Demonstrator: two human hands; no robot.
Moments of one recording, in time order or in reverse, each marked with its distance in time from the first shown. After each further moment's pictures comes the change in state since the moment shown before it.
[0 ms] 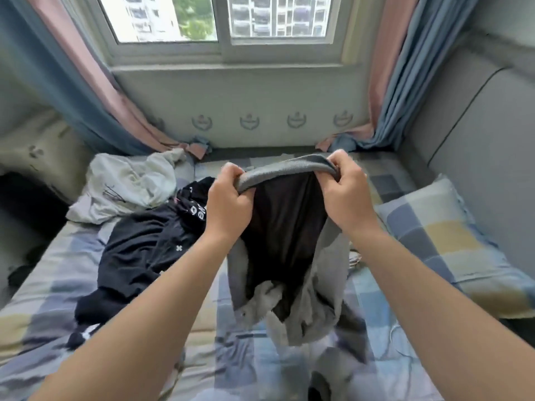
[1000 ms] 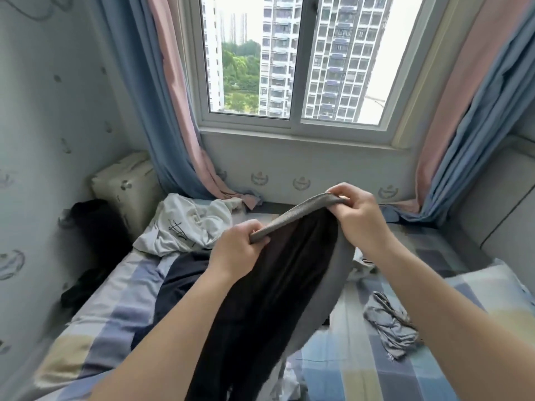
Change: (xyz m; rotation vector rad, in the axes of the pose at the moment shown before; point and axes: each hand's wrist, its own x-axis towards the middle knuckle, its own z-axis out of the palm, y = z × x) left_hand 0.012 -0.078 -0.245 0.229 -0.100 0.013; right_hand 0.004 -0.167 0.164 0.174 -0.229 -0.062
